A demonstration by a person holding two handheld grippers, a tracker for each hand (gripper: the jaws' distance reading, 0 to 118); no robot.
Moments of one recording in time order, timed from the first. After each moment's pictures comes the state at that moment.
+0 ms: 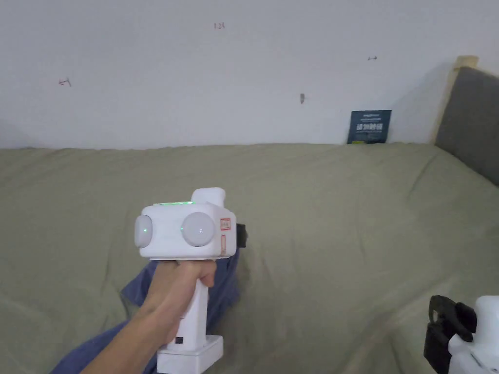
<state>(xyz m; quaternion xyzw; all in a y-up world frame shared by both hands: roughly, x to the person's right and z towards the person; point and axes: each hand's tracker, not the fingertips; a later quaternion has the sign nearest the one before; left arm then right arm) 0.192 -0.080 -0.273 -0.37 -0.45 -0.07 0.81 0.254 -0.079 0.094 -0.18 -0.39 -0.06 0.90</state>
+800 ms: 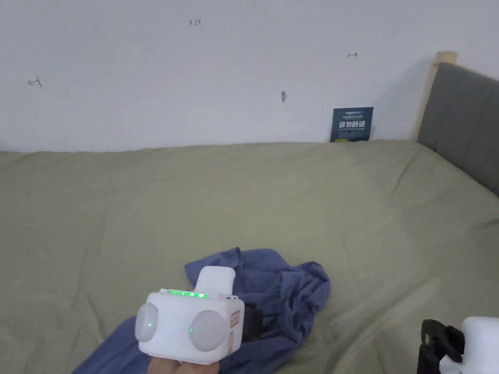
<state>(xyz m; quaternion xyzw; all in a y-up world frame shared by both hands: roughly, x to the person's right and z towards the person) 0.142 -0.146 -0.212 -0.39 -0.43 -0.13 0.81 0.273 -0.110 0.083 -0.21 -0.38 -0.09 0.90</state>
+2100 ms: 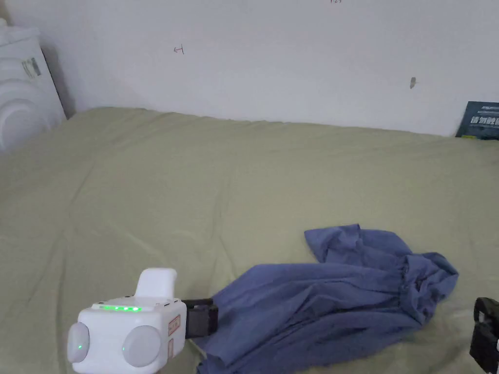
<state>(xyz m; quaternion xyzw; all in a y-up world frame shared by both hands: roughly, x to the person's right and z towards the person) -0.109 -0.175 -0.270 -0.39 -0.24 -0.04 0.89 0.191 -0.100 0.019 -0.21 -0.30 -0.04 0.93</state>
